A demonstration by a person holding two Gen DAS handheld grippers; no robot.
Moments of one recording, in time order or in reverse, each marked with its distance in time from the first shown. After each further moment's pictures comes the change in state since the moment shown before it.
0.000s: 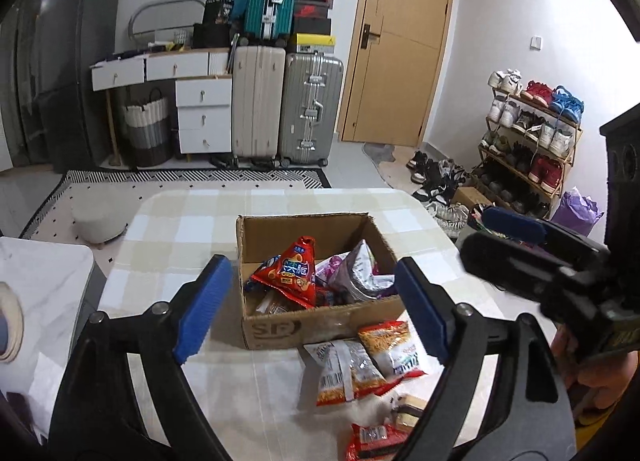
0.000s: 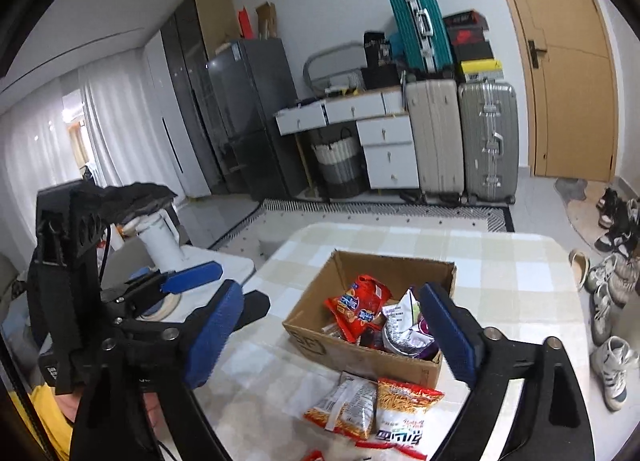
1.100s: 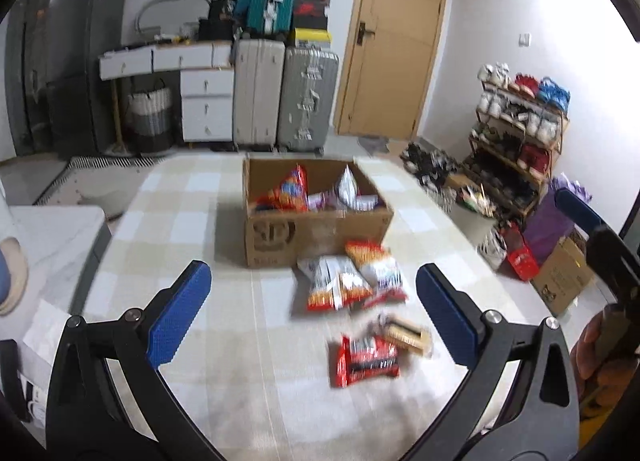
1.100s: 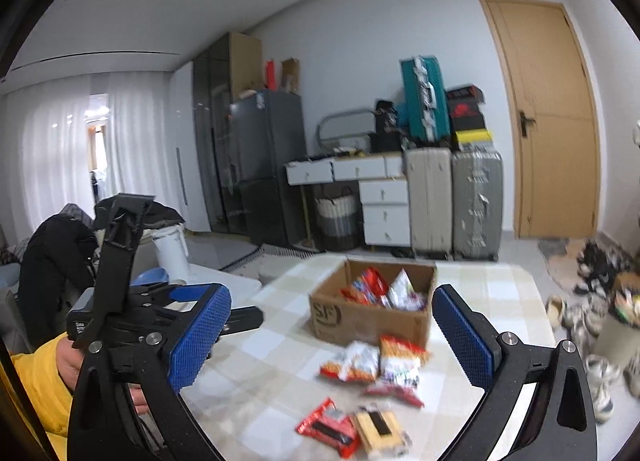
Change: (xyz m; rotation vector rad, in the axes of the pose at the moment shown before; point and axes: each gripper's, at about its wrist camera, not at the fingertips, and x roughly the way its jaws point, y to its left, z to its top) left arm -0.105 -0.007 -0.101 -0.008 0.035 -0.020; right arm -0.132 0.053 -0.114 -0.096 -0.219 -0.044
